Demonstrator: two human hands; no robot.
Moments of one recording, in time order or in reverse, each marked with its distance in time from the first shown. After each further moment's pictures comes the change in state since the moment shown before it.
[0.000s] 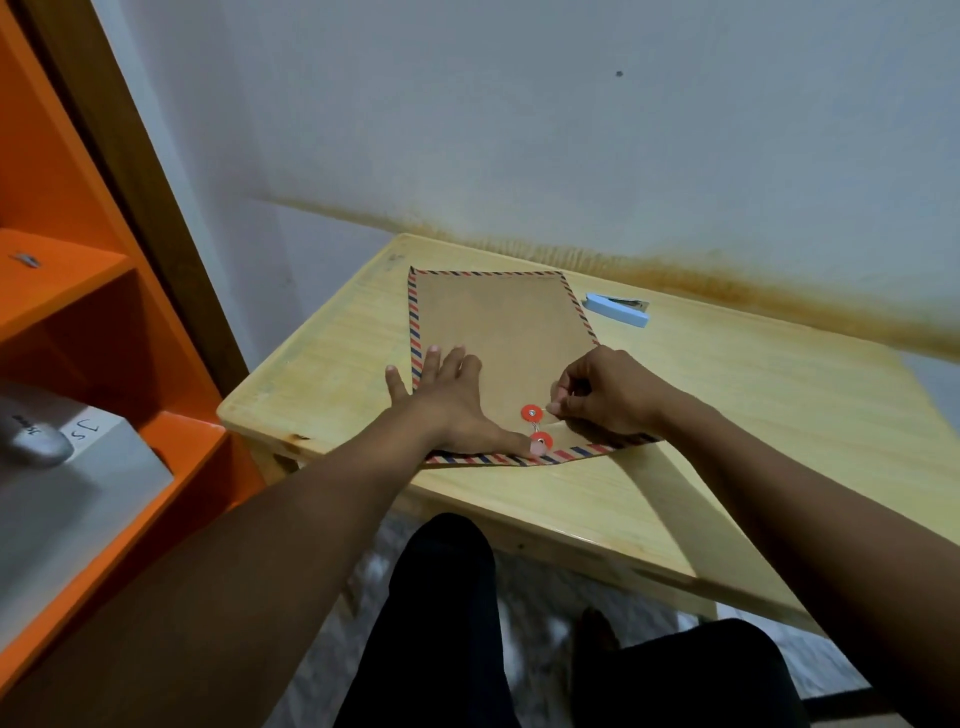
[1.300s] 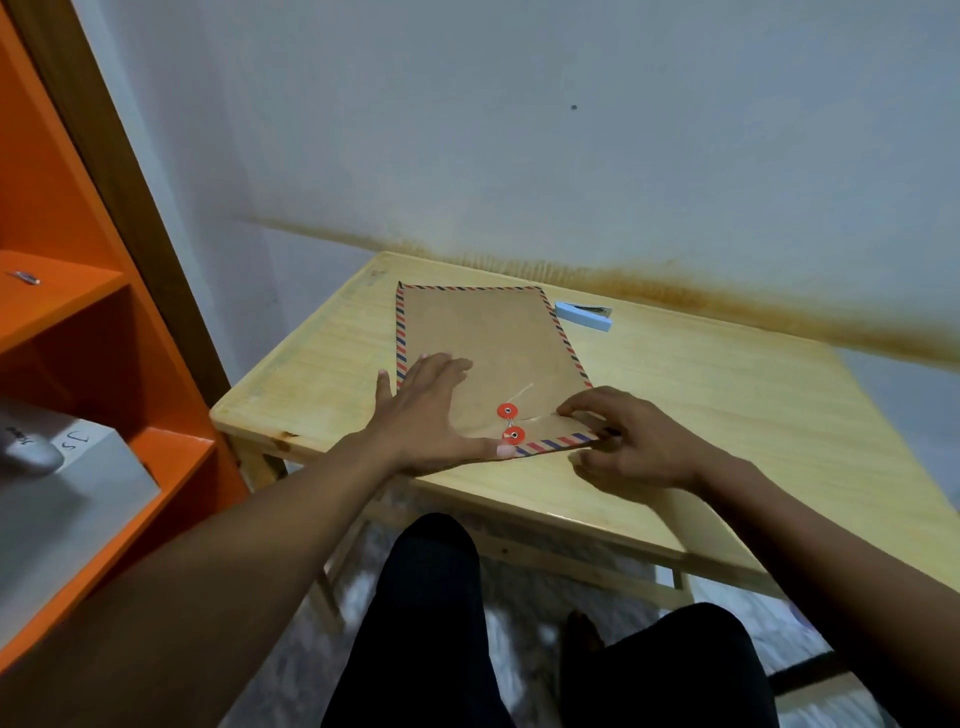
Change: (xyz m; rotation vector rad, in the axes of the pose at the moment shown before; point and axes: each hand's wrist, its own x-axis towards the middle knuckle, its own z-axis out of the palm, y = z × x) left_hand -0.020 -0.019 0.024 -0.133 0.291 0.244; right_hand -0.087 0.030 0.006 -0.036 0.051 -0.101
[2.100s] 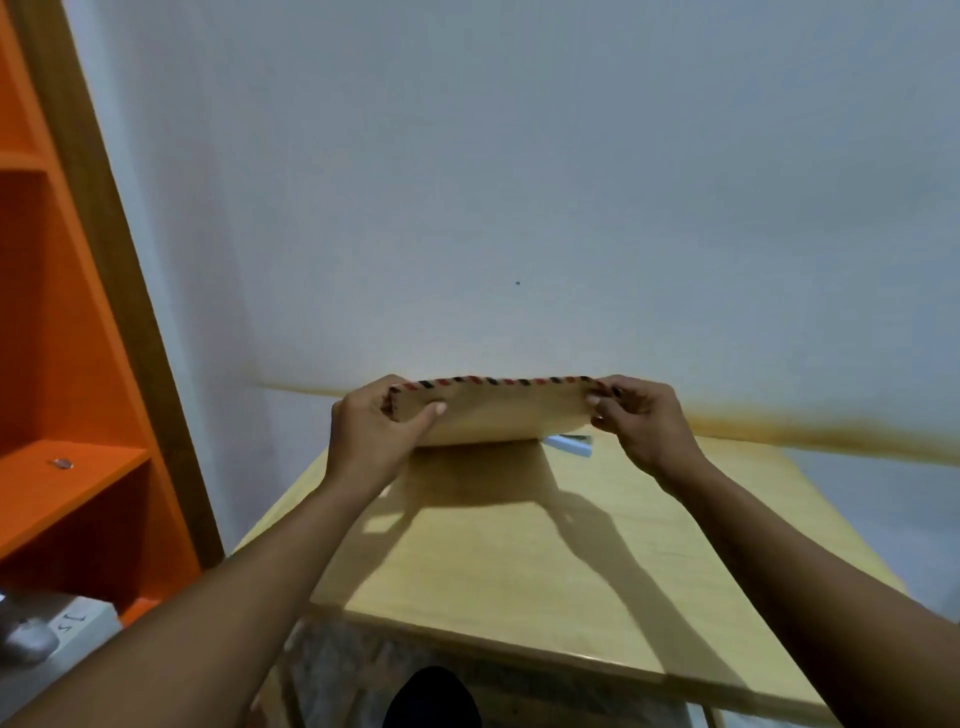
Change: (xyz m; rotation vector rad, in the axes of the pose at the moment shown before) left_hand 0.011 0.044 -0.121 -0.520 0.779 0.141; right_hand 0.013 -0.025 -0.102 0.679 0.776 -0.067
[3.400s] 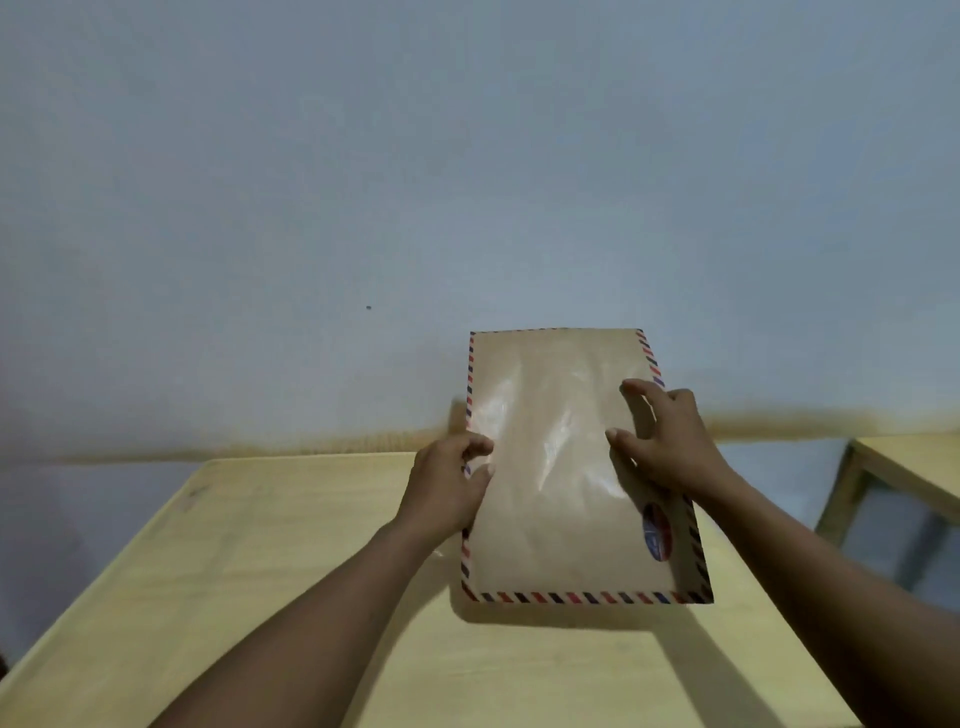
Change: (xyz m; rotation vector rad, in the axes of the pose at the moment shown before) left_hand -0.008 0.068 0.212 -0.040 -0.548 0.031; right_hand 0.009 0.044 -0.167 -0.722 0.179 0.267
